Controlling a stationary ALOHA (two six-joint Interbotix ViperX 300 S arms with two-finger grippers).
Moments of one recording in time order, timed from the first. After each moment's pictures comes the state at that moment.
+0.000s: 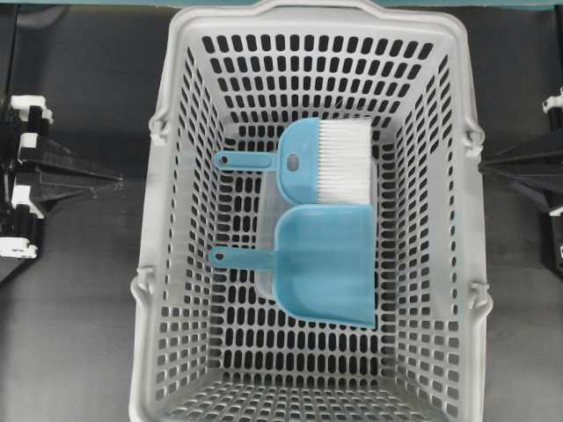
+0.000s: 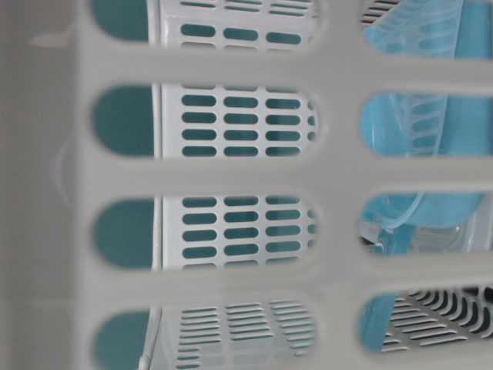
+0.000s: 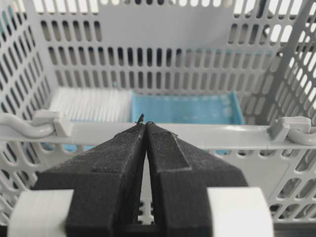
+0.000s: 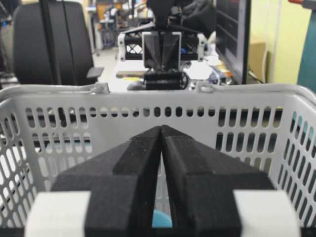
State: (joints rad) left arm 0.00 -0.96 1.17 0.00 -0.29 0.00; right arm 0.00 -0.97 1.18 0.00 -0.29 0.00
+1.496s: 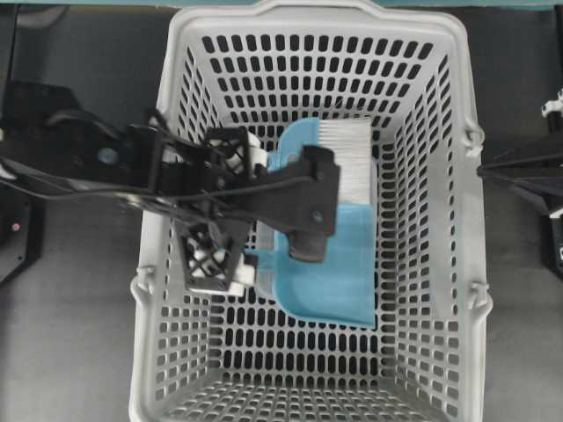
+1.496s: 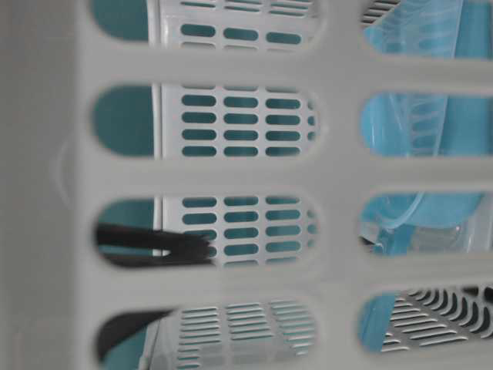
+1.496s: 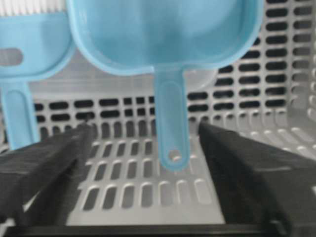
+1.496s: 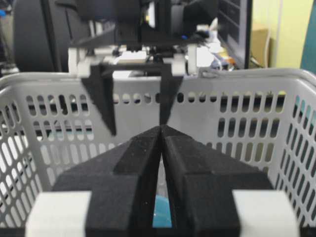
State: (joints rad) left arm -0.10 0.01 0.05 0.04 1.01 0.00; right arm 0.00 -0.98 1.19 0.01 -0.26 0.01
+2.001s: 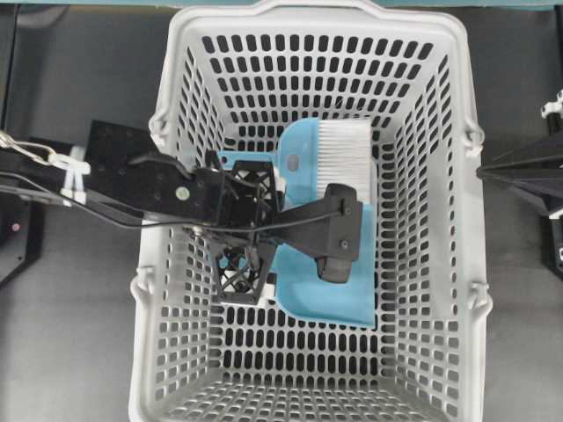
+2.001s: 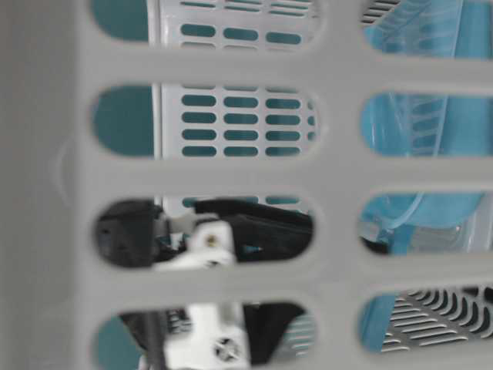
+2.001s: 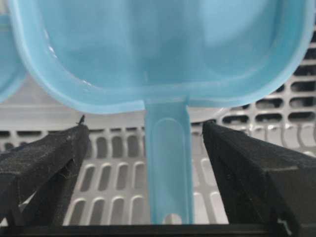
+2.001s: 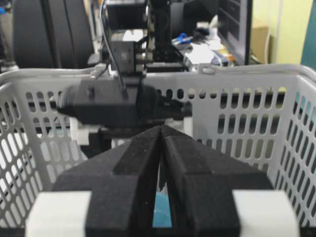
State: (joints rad) left arm -0.11 0.15 0.11 0.04 0.94 -0.02; right arm 0.00 -0.98 1.20 0.01 -0.26 0.01
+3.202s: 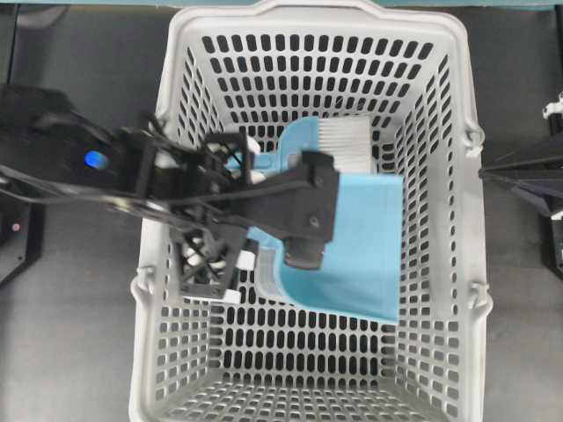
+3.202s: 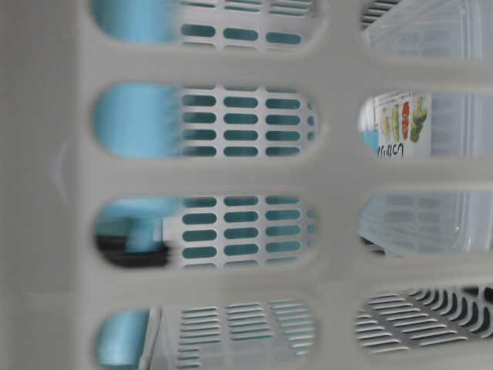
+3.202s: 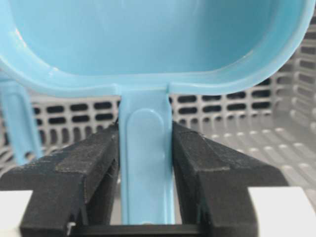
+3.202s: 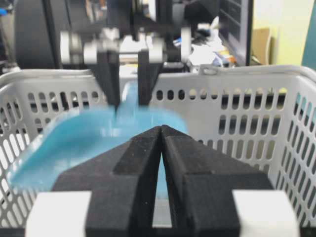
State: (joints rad) left arm -0.12 -0.05 0.00 0.04 1.05 -0.01; right arm 0.01 -0.99 1.21 0.01 -0.26 0.01
